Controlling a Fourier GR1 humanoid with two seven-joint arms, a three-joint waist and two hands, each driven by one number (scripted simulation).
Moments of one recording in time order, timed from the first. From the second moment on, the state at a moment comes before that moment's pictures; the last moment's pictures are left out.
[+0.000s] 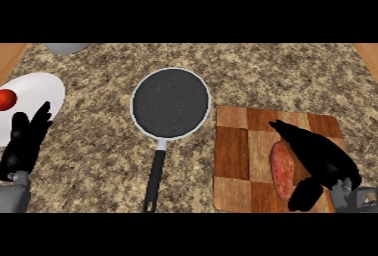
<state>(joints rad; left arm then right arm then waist) -0.12 0.39 0.11 -1.32 -0.04 0.08 0.26 -0.20 -0.54 0.39 -1.84 0.43 0.49 0.76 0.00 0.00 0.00</state>
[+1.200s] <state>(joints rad) -0.11 0.33 0.17 -1.33 -0.12 0.04 0.24 -0.19 -0.41 0.34 -1.69 0.79 0.50 0.52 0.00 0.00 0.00</state>
